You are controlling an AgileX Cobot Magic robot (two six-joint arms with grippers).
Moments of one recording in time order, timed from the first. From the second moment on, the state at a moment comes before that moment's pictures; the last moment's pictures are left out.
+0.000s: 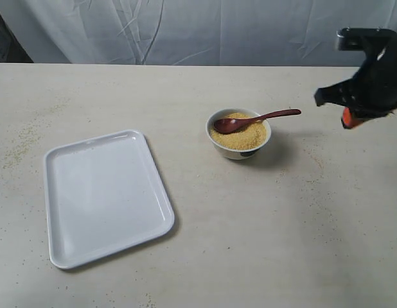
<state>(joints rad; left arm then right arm) 0.02 0.00 0.00 0.03 0.25 -0.02 0.06 1.74 -1.21 0.11 0.87 -0.14</state>
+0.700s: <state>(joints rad) 0.02 0.00 0.00 0.03 0.25 -0.02 -0.15 1.55 -0.56 1.73 0.60 -1.38</state>
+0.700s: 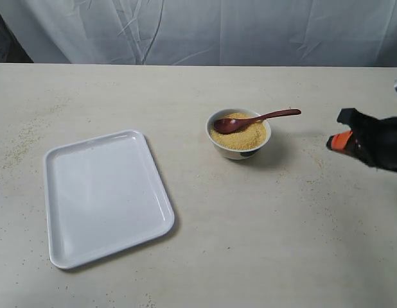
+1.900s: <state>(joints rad) 0.02 0.00 0.00 0.03 0.25 -0.02 0.17 1.75 -0.43 -0.18 -0.83 1.44</state>
